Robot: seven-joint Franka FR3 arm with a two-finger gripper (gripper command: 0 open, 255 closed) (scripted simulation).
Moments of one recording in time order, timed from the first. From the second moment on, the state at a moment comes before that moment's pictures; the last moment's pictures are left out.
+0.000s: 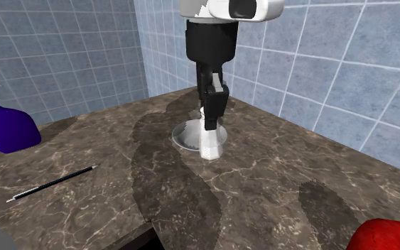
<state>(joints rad) 0.18 -0.73 0.43 -2.61 0.35 1.97 0.77</state>
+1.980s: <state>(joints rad) 0.08 -0.26 0.69 -2.25 0.22 2.11 1.05</state>
